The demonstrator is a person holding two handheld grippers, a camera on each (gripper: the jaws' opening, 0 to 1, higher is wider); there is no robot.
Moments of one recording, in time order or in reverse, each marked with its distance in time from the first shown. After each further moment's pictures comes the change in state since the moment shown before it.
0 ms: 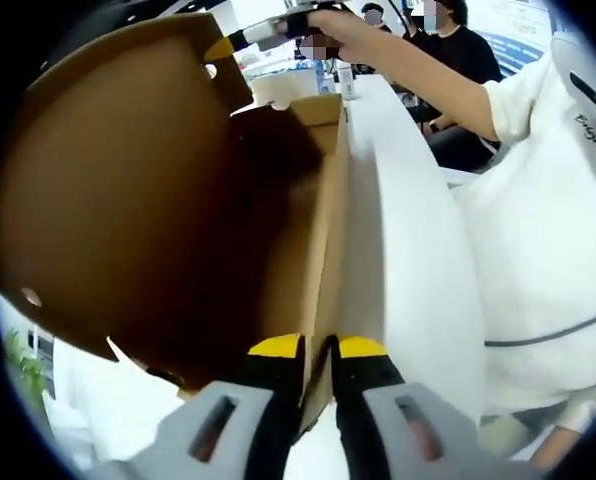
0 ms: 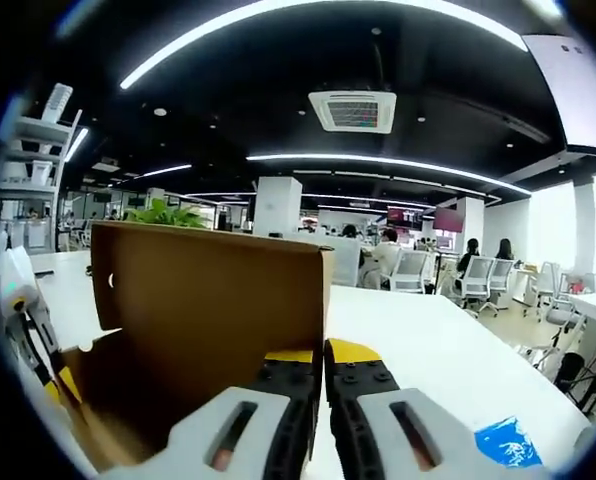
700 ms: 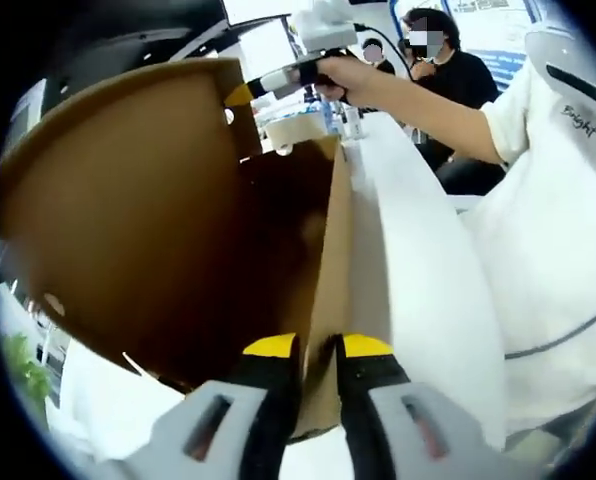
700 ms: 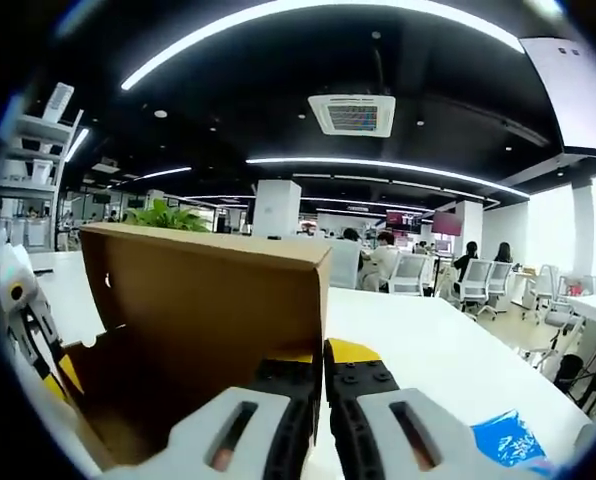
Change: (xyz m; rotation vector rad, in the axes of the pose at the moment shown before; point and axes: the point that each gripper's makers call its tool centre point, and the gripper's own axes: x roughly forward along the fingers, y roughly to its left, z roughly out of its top) left arm -0.004 0.009 0.016 0.033 -0.219 0.102; right arm -0.005 0.003 -0.004 -0.012 -0.015 -0.008
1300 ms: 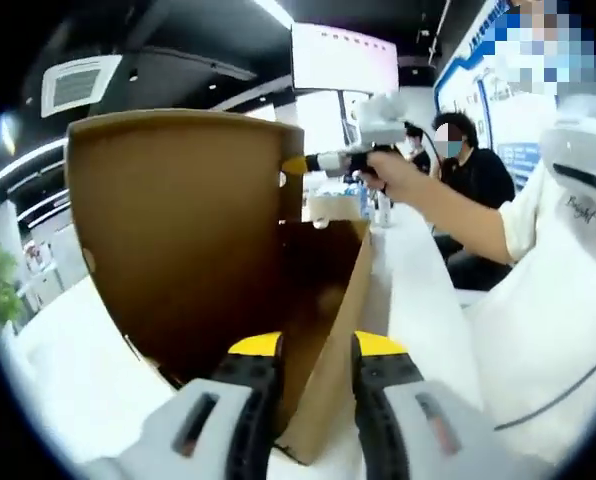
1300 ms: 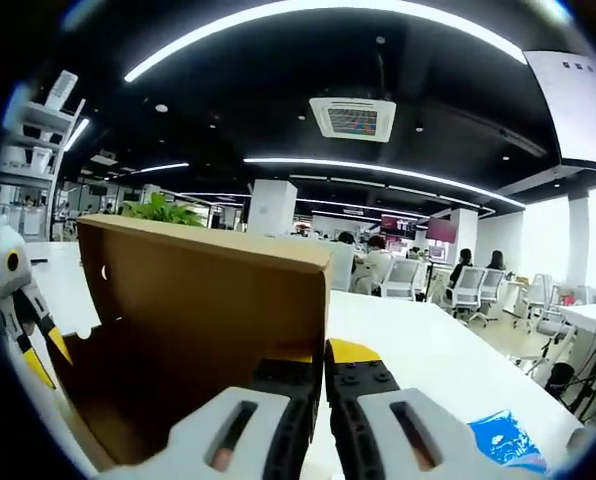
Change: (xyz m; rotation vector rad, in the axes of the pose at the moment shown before) left arm -0.022 0.012 0.034 -0.293 -0.385 0.058; right arm -0.003 0.001 0.000 -0.045 -0.007 -0.038
